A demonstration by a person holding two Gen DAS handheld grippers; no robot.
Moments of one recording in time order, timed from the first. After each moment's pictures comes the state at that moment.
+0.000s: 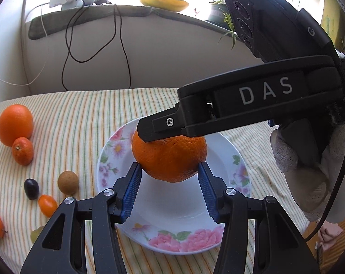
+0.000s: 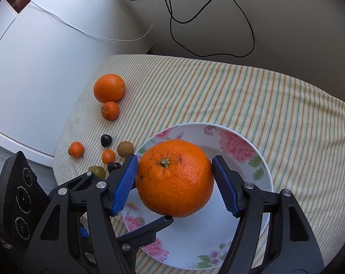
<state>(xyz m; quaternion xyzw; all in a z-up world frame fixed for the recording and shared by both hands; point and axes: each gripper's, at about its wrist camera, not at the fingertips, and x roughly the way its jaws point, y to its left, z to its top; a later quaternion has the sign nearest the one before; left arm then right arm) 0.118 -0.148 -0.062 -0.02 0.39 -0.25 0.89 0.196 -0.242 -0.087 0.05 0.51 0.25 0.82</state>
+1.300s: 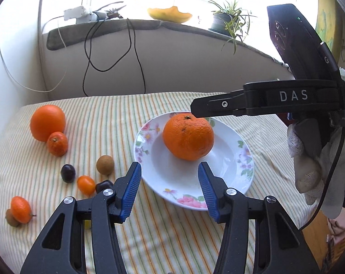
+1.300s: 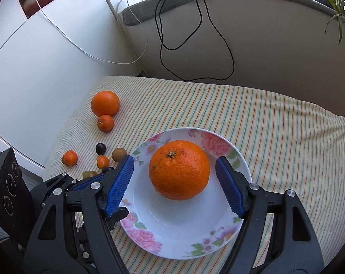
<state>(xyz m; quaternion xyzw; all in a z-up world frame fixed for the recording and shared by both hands) 0.064 -0.111 -0.044 0.00 0.36 -0.22 0.91 0.147 -0.253 -0.066 0.04 0.43 0.21 0.88</state>
